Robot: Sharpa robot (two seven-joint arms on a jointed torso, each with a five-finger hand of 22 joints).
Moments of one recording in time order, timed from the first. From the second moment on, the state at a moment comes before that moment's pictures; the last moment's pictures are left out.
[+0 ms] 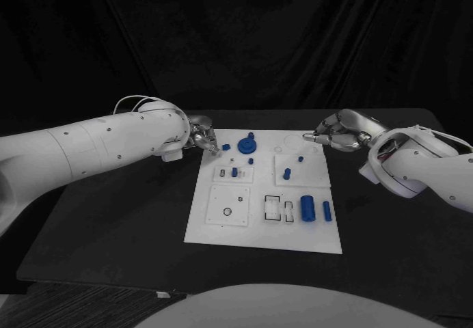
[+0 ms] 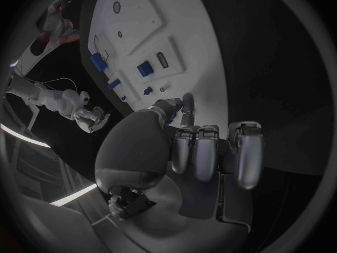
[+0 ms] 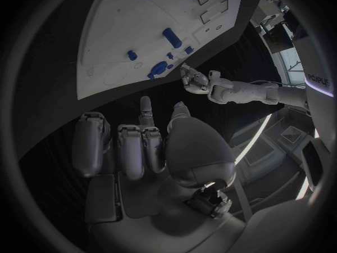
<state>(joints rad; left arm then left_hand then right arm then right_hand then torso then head) 1.35 -0.59 -0.21 1.10 -1.11 0.10 -0.20 1.21 -0.09 0.37 0.06 0.40 1.09 0.03 0.13 0.79 1.47 -0.05 1.57 1.32 1.46 -0.09 1.56 1.30 0.01 1.46 0.02 1.50 1.29 1.31 -0.92 -0.21 1.52 -1.17 -0.43 -0.05 1.12 0.12 -0.28 0.28 0.29 0.90 0.08 0.43 0.24 1.47 0.00 1.55 1.31 1.47 -0.06 1.54 1.31 0.04 1.46 0.05 1.33 1.30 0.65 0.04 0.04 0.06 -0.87</state>
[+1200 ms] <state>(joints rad) 1.29 -0.59 -0.21 1.12 -1.57 -0.21 -0.09 1.31 -0.13 0.27 0.08 0.19 0.82 0.13 0.08 0.61 1.47 0.03 1.57 1.32 1.46 -0.02 1.56 1.30 0.01 1.46 0.09 1.48 1.29 1.31 -0.92 -0.21 1.53 -1.17 -0.43 -0.05 1.12 0.12 -0.28 0.28 0.29 0.90 0.08 0.43 0.24 1.47 0.00 1.55 1.31 1.47 -0.06 1.54 1.31 0.04 1.46 0.05 1.33 1.30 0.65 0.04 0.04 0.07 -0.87</state>
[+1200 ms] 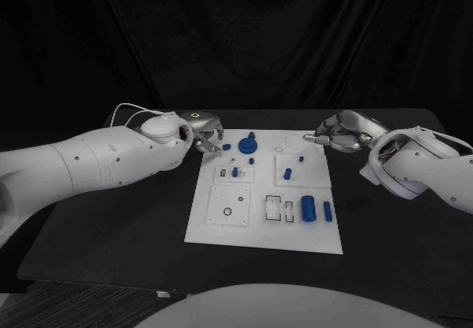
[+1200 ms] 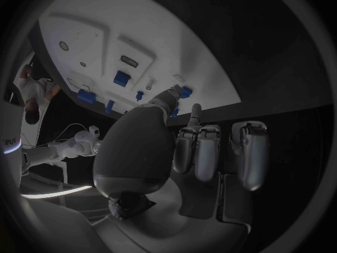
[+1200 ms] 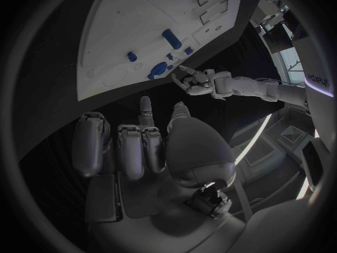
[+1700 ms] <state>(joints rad) 1.27 -0.54 -0.21 1.06 -1.59 -0.25 -0.11 1.31 -0.13 0.27 0.08 0.19 0.83 0.13 0.08 0.58 1.47 0.03 1.57 1.32 1.47 -0.02 1.56 1.30 0.01 1.46 0.09 1.48 1.29 1.31 -0.92 -0.21 1.53 -1.17 -0.43 -0.05 1.12 0.12 -0.28 0.28 0.29 0.90 0.08 0.43 0.24 1.47 0.00 1.55 1.31 1.47 -0.06 1.54 1.31 0.04 1.46 0.05 1.33 1.30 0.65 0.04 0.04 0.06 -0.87</state>
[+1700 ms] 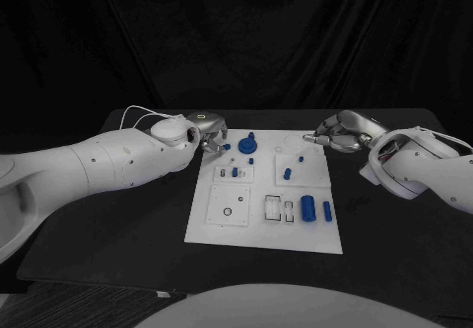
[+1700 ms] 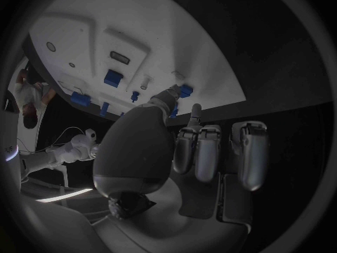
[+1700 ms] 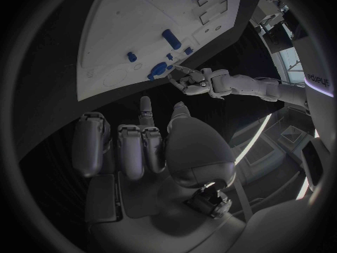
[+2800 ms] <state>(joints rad) 1.24 -0.49 -0.20 0.98 -1.59 -0.24 -0.07 1.34 -0.10 0.28 0.07 0.30 1.02 0.11 0.08 0.50 1.46 0.02 1.57 1.32 1.45 -0.03 1.56 1.30 0.01 1.47 0.08 1.48 1.29 1.31 -0.92 -0.21 1.53 -1.17 -0.43 -0.05 1.14 0.14 -0.28 0.28 0.29 0.90 0.08 0.43 0.24 1.47 0.00 1.55 1.31 1.47 -0.06 1.54 1.31 0.04 1.46 0.05 1.33 1.30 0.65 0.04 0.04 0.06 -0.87</state>
